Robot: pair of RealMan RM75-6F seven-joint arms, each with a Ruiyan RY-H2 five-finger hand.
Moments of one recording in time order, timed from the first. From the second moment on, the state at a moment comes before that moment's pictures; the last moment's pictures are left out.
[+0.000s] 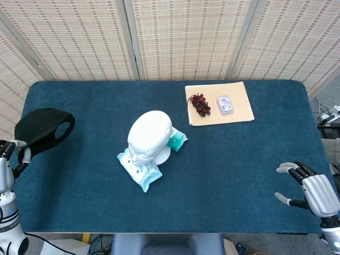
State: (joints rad) left arm -0.29 -1.53 -0.29 -0.95 1.52 1.87 -0.09; right arm 0.09 -1.05 -0.01 -1.54 -1.70 1.58 0.26
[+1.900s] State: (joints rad) left arm -0.65 -1.51 -0.35 -1.28 1.79 1.82 0.26; right arm 0.08 -1.04 0.00 -1.53 -1.68 1.61 0.33
